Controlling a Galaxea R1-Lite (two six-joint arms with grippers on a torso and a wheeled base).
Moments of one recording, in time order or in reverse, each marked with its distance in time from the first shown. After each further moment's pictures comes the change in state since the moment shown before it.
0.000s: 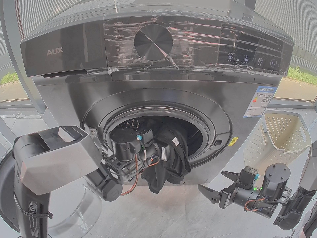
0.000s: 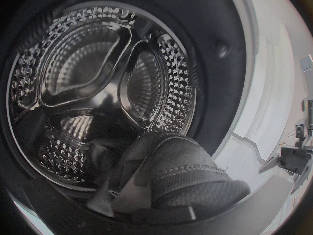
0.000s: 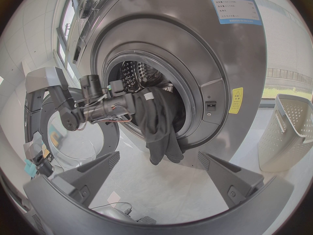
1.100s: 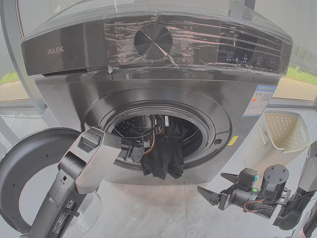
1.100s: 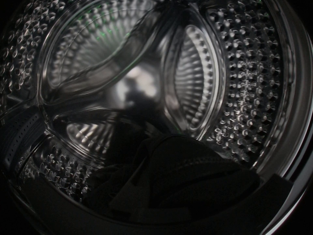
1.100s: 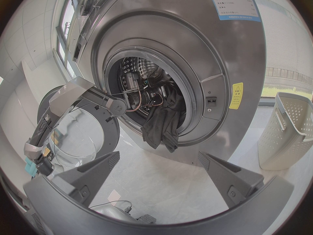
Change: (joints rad) left arm 0.107 0.433 -1.035 0.566 0.211 -0.007; right arm 0.006 0.010 0.005 0.001 0.001 0.003
